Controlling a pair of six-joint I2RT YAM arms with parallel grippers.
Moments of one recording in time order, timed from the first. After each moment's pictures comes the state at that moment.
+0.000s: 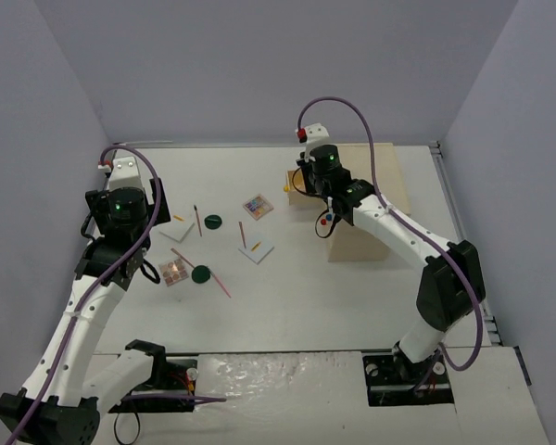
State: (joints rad) left arm -0.22 0.93 1.04 -0.51 -0.55 -0.13; right arm 0.57 1.65 1.35 -0.16 0.27 0.02
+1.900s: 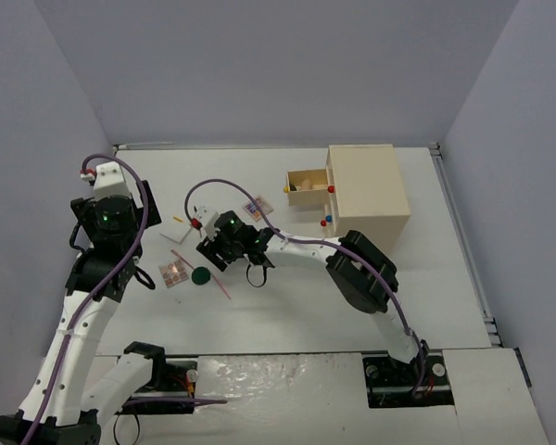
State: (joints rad) left arm -0.19 0.86 1.02 -0.50 -0.57 -0.14; right arm 0.98 2.13 1.50 -0.04 0.01 -0.09
